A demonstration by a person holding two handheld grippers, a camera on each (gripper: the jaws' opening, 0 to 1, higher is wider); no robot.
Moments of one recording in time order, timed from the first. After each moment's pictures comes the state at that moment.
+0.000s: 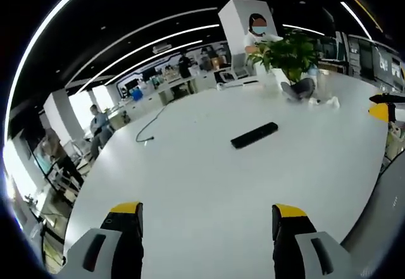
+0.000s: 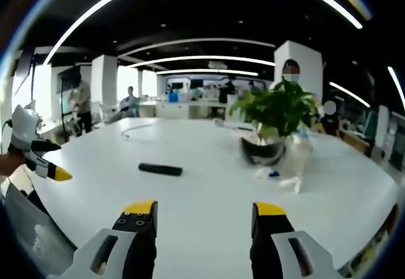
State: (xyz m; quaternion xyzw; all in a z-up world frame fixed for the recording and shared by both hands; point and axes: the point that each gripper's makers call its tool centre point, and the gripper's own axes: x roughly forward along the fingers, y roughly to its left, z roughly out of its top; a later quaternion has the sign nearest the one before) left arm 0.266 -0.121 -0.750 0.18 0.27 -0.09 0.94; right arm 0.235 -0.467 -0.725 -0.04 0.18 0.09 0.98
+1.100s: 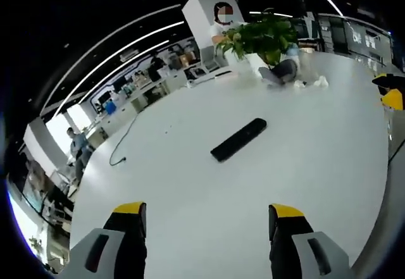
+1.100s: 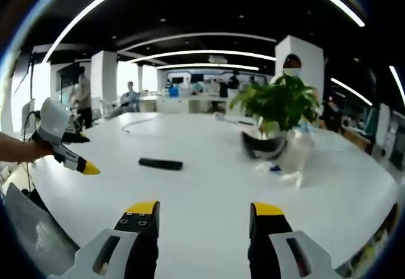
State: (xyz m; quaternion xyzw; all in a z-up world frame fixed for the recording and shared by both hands) left arm 0.340 -0.168 -0.780 0.26 0.29 -0.18 0.90; right arm 0.235 -0.467 -0.733 -0.03 0.20 0.09 0.98
